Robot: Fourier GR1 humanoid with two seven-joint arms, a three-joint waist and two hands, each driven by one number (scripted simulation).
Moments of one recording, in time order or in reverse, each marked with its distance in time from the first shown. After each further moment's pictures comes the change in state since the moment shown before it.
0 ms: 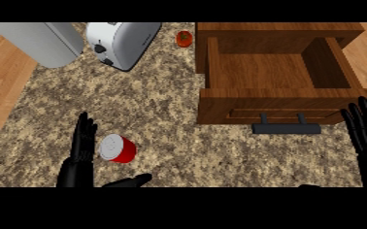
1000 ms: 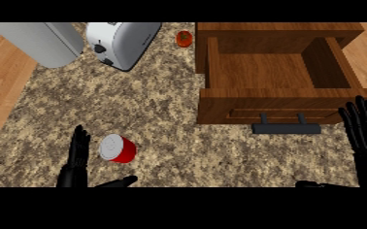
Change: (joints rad) left arm -0.001 0.020 0.167 0.314 0.157 -0.107 -0.299; right arm -0.017 0.026 -0.020 0.042 0.023 0.022 -0.051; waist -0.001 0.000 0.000
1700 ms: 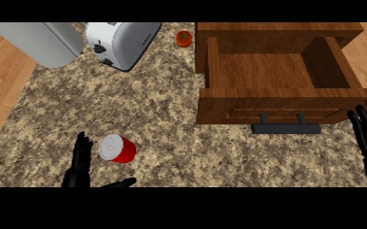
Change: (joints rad) left arm -0.027 -0.022 0.064 0.176 0.046 -0.044 -0.113; right arm 0.021 0.002 -0.029 -0.049 -0.027 0.024 0.024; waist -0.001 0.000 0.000
